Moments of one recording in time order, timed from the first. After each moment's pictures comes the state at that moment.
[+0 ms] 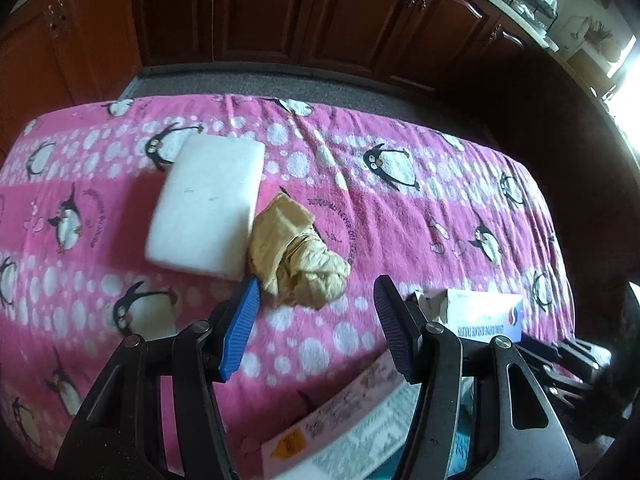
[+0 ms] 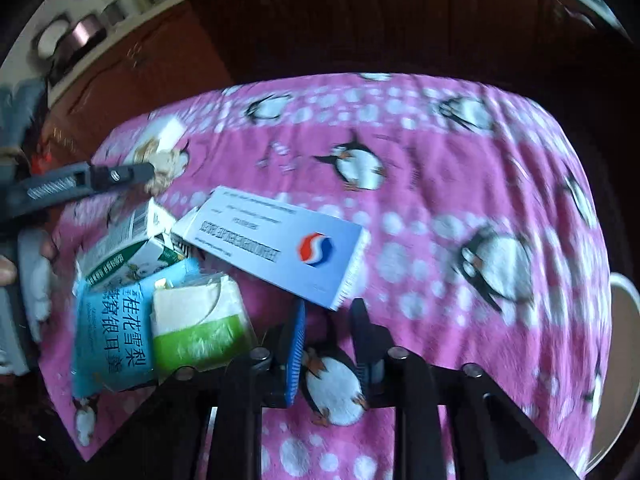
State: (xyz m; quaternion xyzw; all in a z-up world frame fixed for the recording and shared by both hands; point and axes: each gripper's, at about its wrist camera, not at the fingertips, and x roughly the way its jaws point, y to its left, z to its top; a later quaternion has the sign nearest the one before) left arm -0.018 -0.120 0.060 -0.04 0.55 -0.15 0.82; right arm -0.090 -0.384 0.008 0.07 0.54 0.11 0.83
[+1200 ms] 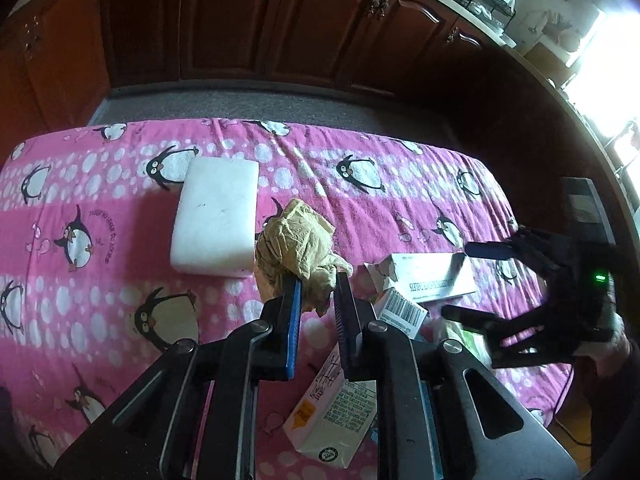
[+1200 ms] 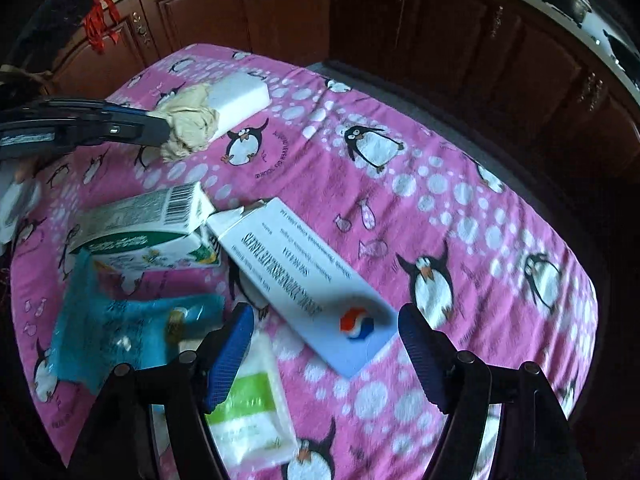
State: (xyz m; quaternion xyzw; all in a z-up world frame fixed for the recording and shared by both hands) left arm -0.040 -0.089 0.090 -0.04 0.52 -0.22 0.83; right arm -0.022 -0.307 0.013 -0.17 0.52 0.24 0.80
